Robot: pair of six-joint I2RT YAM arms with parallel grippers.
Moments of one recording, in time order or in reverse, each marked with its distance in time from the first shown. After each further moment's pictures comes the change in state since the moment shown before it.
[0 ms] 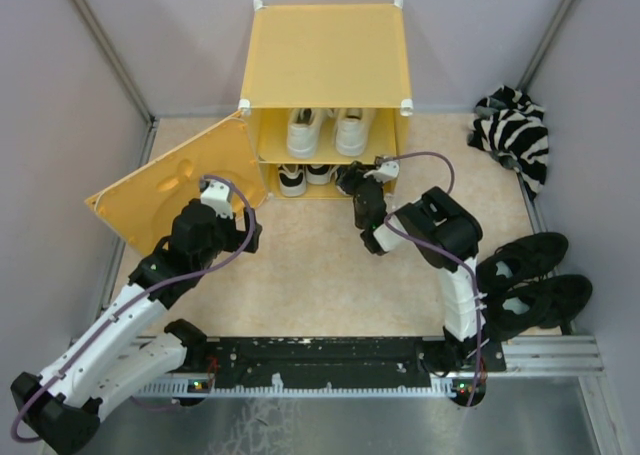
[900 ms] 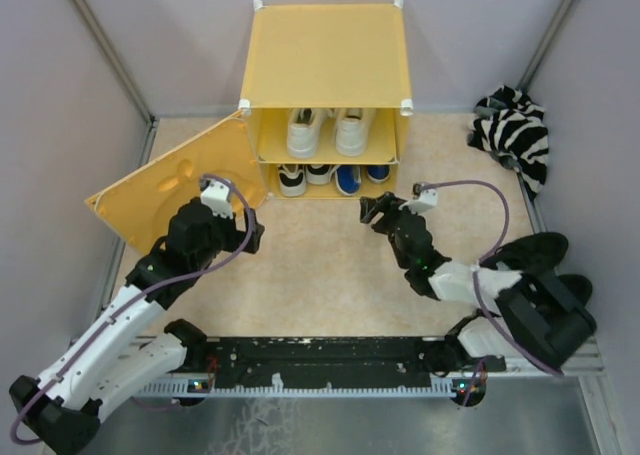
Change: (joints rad) left arm 0.004 -0.007 0.003 -0.001 0.029 0.005; right arm 0.051 -0.709 -0.512 -0.307 -0.143 0.170
